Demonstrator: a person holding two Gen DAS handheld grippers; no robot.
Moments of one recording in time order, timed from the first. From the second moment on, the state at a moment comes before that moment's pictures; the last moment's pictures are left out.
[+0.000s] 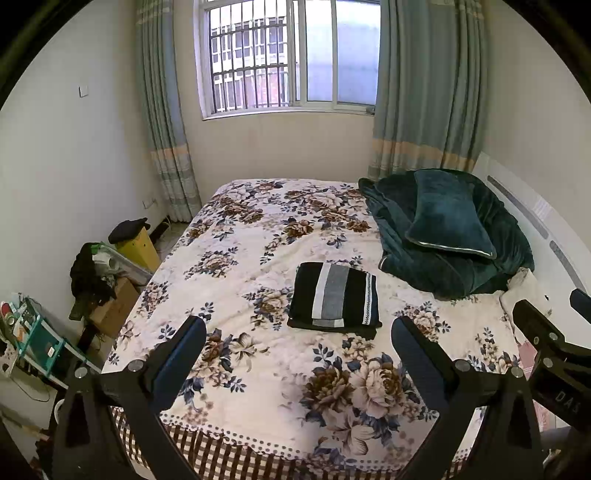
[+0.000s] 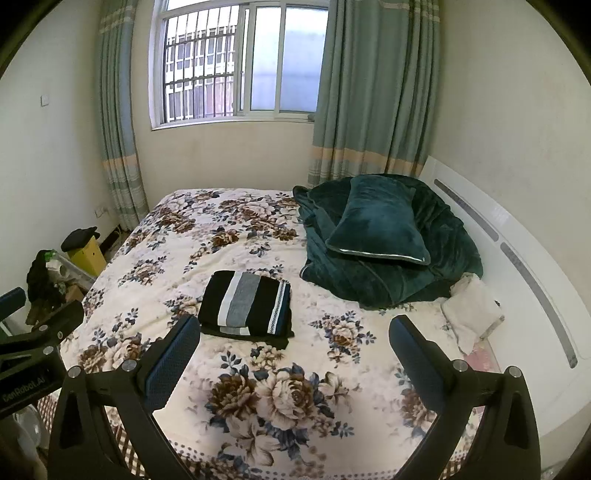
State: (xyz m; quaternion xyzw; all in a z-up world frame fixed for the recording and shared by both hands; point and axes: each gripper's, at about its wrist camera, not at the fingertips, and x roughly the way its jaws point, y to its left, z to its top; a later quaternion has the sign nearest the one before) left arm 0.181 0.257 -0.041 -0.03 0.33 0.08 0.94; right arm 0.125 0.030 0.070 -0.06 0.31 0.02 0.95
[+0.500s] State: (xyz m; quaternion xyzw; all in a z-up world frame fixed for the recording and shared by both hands) left arm 0.180 0.257 -0.042 -0.03 0.33 0.09 0.94; right arm 0.124 0.030 0.069 -0.06 0.31 0.02 0.95
